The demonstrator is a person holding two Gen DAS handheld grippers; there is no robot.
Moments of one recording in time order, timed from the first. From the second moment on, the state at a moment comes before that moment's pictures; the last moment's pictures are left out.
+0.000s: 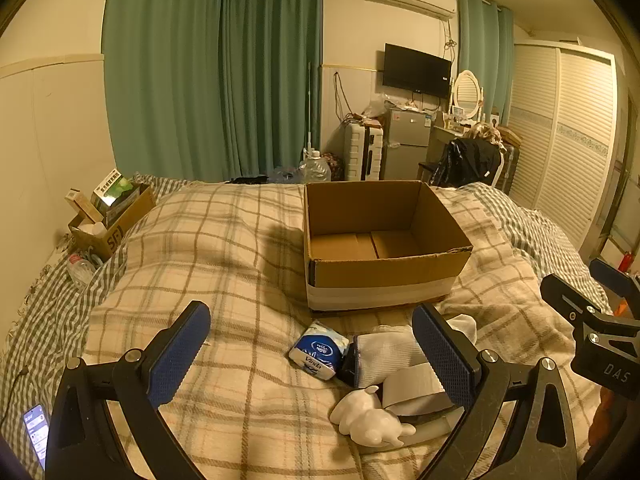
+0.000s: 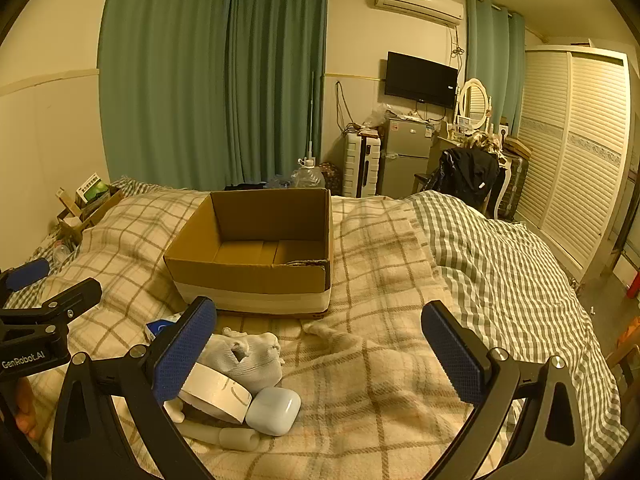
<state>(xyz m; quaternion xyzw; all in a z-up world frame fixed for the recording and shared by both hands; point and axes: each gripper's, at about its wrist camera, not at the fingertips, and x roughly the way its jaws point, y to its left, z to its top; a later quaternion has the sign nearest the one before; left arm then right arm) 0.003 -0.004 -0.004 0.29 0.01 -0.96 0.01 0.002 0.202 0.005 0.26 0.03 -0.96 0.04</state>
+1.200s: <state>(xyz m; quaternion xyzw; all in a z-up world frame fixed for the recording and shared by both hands) 0.008 0.002 -0.005 0.31 0.00 -0.95 0.02 0.015 0.201 0.020 0.25 0.04 -0.97 0.03</state>
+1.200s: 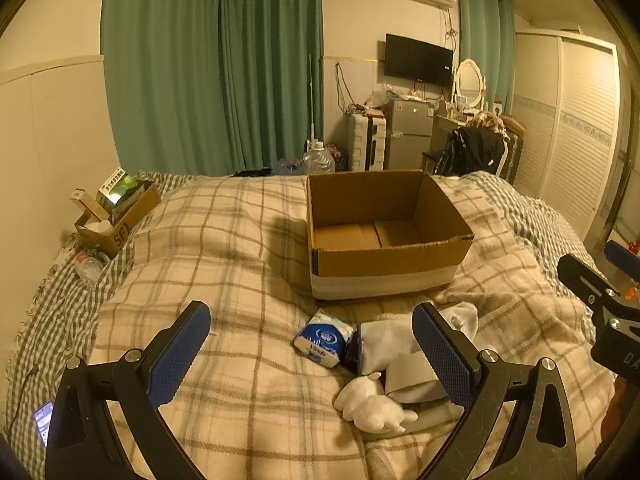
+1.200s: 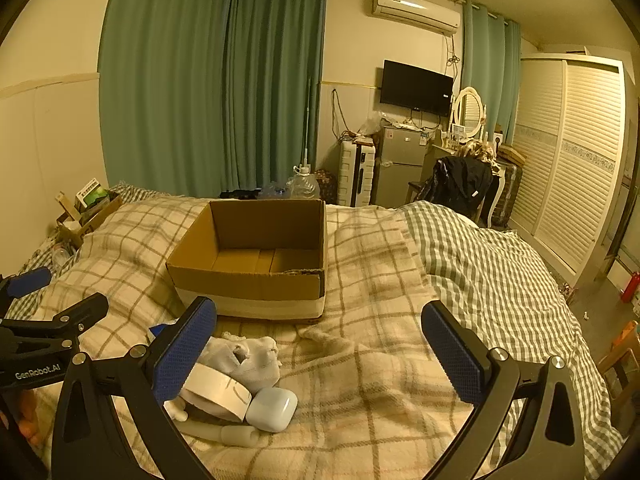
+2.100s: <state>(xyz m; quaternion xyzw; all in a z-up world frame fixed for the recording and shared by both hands) -0.018 0.028 -0.114 0.50 0.04 -0.85 -0.13 -0.017 0.195 -0.044 0.37 0.07 -0.93 0.05</state>
